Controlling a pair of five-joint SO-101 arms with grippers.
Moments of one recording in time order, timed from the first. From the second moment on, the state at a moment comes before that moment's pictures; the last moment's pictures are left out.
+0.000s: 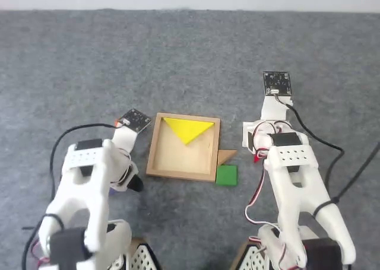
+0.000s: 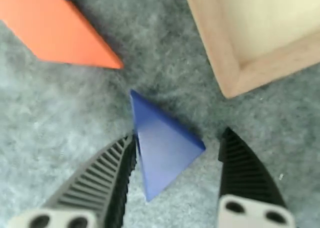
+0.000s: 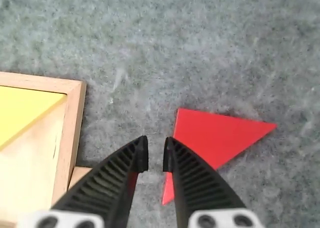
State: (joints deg) left arm -14.7 -18.8 61.1 60.4 -33.2; right arm -9.2 -24.4 52.7 39.7 -6.1
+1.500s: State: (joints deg) left arm -15.4 -16.9 59.7 63.1 -43.0; right arm -9.2 -24.4 52.7 39.7 -6.1
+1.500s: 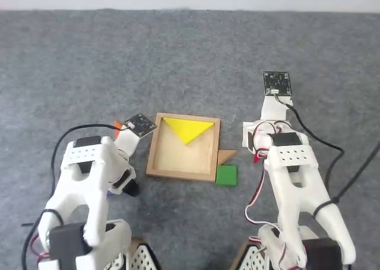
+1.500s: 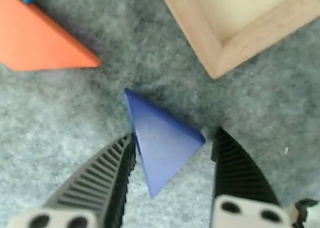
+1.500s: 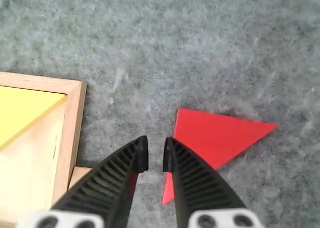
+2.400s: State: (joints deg) left arm -15.4 -16.9 52.3 71.3 -37.9; right arm -9.2 -24.4 52.7 39.7 -5.9
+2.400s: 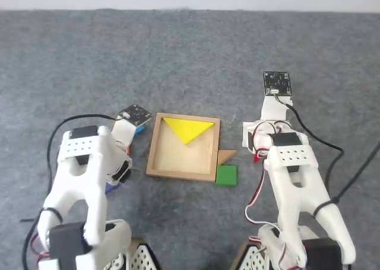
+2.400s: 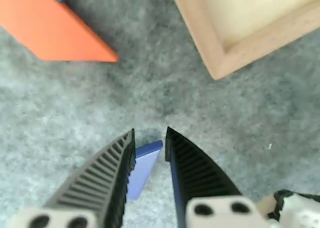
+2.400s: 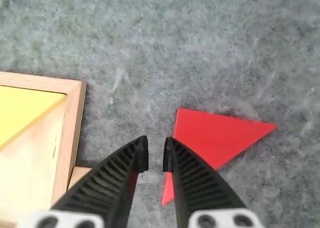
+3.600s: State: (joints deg) left arm -39.8 -20.1 60.1 70.5 -31.3; right arm -9.2 -24.4 53.8 39.7 -3.6
